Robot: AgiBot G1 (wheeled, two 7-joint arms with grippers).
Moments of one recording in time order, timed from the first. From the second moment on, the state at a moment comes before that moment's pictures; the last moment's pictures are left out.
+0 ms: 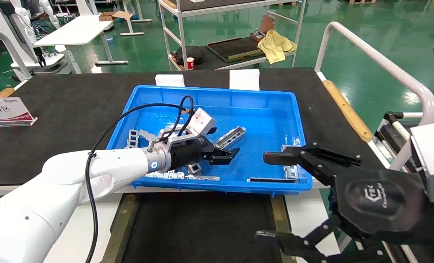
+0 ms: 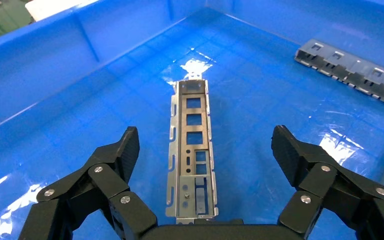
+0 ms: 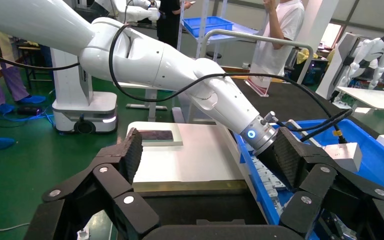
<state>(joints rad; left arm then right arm) -1.47 1.37 0.75 -0.34 1.16 0.72 0.06 1.10 -0.57 -0.39 1.27 -0.65 -1.45 0.13</state>
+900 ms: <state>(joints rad) -1.46 1.37 0.94 -0.35 0.96 0.62 0.05 1.10 -0.57 -0.39 1.27 -0.65 -1.45 0.13</state>
